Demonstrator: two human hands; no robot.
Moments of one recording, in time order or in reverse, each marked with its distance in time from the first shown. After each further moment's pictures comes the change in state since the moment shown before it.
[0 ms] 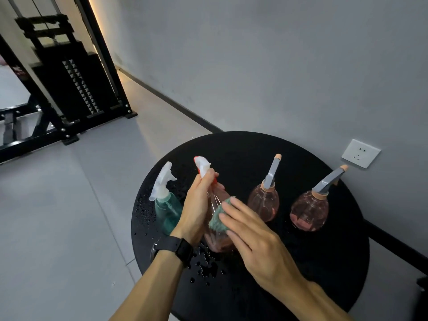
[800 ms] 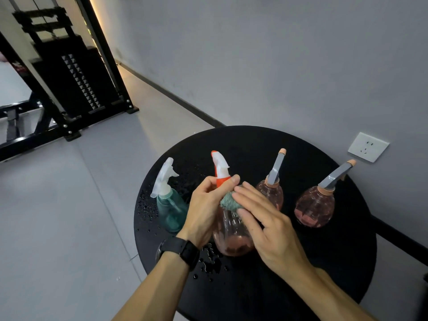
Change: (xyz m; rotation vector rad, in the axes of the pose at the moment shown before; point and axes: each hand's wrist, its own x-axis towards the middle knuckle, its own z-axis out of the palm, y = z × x) left_hand -0.014 0.000 0.011 -0.052 -0.046 -0.034; right_hand 0.015 0.009 -0.007 0.155 0.107 0.195
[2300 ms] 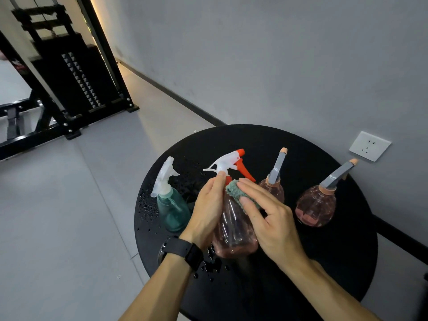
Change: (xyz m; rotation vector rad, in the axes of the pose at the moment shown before) left_hand -0.003 0.003 0.006 0.218 0.061 -0.026; right_hand 0.009 0.004 0.002 0.164 0.095 0.135
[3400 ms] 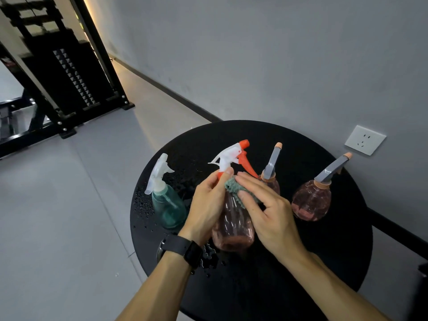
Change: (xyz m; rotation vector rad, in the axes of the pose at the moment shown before) left_hand 0.000 -0.002 0.007 0.019 -0.054 0.070; right_hand 0.002 0.001 -0.007 0.005 -0.002 0.030
